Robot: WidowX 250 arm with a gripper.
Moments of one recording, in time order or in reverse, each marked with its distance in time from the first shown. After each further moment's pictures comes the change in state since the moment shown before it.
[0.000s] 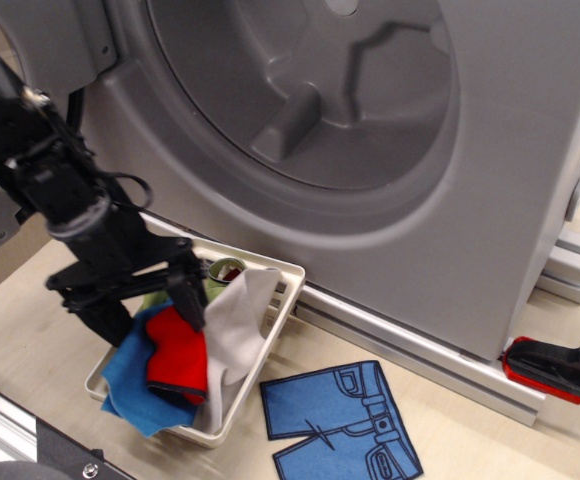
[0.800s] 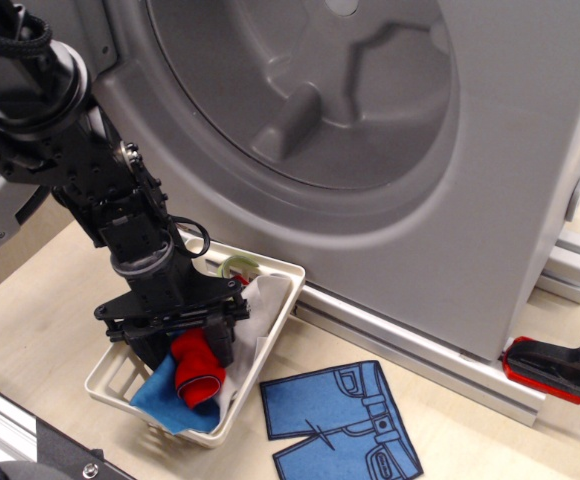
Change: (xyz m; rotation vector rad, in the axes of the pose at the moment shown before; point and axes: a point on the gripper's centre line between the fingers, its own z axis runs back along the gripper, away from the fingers) arm -0.002 -0.007 -0.041 0.096 0.038 0.013
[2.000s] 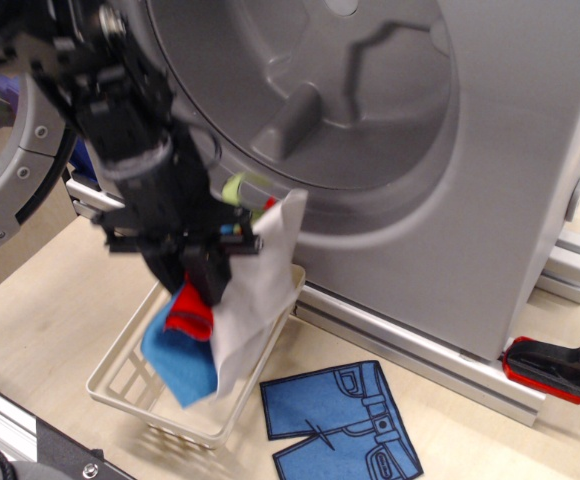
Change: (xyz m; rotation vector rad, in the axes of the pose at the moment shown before) arm -0.011 -0.038 0.091 -0.057 -0.039 -0.322
